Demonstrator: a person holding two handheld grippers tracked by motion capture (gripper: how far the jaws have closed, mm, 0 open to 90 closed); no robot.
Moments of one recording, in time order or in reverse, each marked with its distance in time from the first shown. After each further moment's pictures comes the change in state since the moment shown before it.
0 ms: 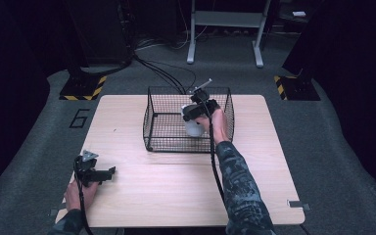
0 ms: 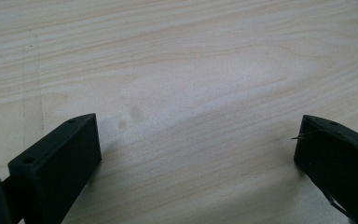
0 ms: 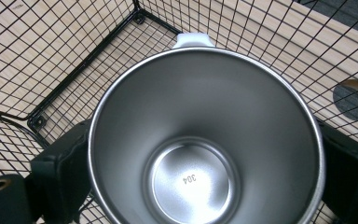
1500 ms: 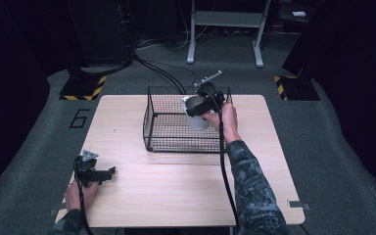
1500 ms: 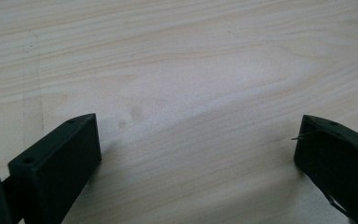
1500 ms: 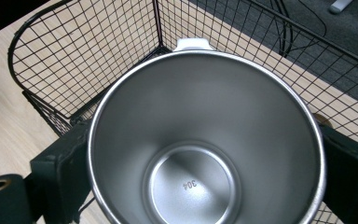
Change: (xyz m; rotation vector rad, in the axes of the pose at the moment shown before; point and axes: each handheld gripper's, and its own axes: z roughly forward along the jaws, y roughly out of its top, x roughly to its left) left arm 0.001 0.000 0.000 0.003 0.001 0.012; right arm 0.012 0.002 -0.073 -0.119 0.014 -0.105
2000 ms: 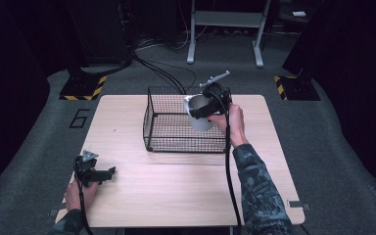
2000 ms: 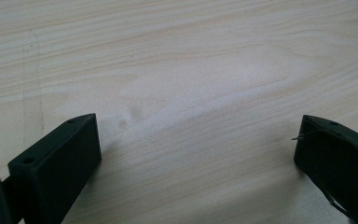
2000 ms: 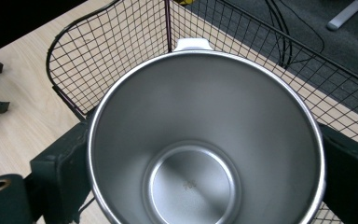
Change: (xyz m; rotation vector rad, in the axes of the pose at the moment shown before) left arm 0.000 0.000 0.000 0.000 0.001 -0.002; right arm 0.007 -0.008 -0.035 -0.048 0.014 -0.036
